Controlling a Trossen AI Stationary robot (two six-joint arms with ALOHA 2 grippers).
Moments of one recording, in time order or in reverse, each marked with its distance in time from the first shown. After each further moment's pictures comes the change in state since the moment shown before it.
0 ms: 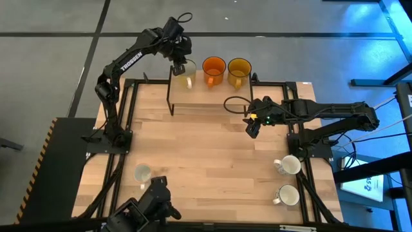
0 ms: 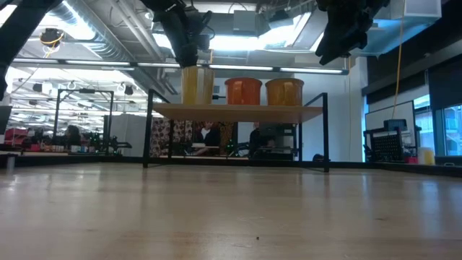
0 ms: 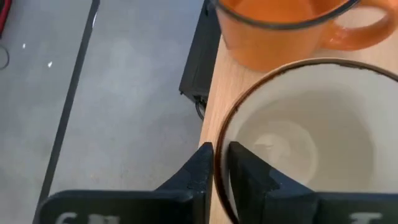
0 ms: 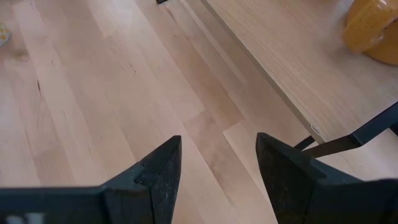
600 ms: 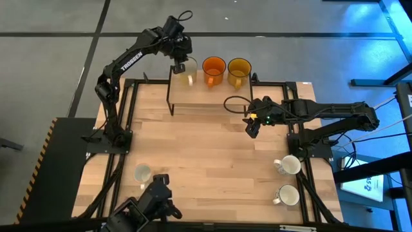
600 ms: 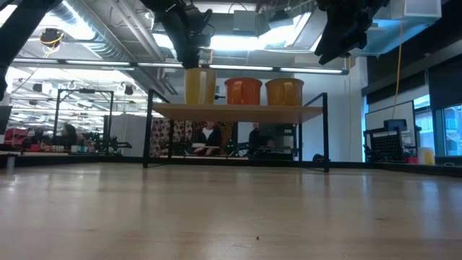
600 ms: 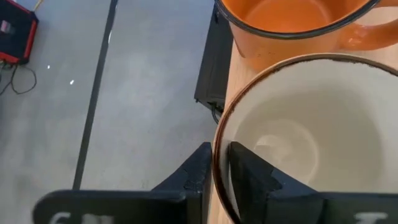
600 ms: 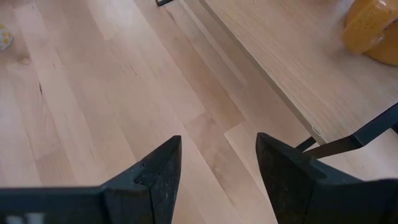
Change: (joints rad) left arm 0.005 0.001 0.000 0.056 -0.019 0.087; right arm 0.000 0.000 0.000 0.006 0.000 0.008
